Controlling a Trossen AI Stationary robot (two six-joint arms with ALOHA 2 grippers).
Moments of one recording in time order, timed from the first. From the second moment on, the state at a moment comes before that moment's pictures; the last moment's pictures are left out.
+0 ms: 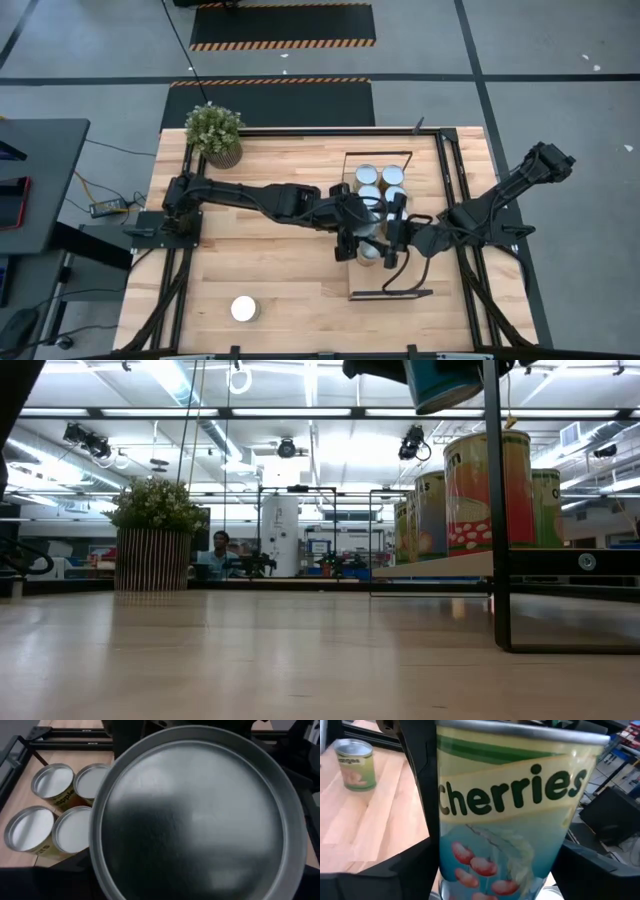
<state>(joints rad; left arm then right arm) -0.16 2.00 1.99 -0.71 -0.21 -0.14 0.52 1.18 0.82 -0.15 0.78 0.03</state>
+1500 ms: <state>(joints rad) -0.11 1.99 1.99 -0.64 -0.12 0.03 0.53 1.11 0.81 -0.28 0.77 0.12</state>
